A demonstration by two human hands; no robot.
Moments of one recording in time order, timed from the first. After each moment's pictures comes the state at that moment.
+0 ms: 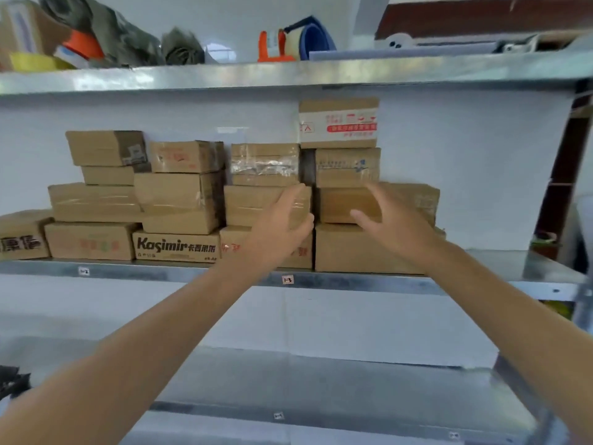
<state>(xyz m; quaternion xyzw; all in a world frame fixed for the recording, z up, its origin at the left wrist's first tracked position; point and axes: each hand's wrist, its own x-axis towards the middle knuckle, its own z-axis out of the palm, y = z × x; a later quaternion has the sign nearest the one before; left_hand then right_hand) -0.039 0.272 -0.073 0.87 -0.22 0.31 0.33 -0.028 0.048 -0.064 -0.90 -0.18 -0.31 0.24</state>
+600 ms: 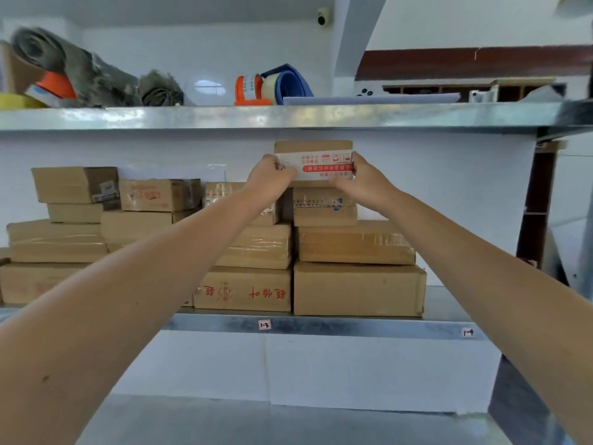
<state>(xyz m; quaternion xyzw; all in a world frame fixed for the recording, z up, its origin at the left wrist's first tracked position) 0.047 0.236 0.057 0.83 -0.14 0.28 0.47 0.042 0.048 0.053 -0.86 -0.18 -0.28 0.39</state>
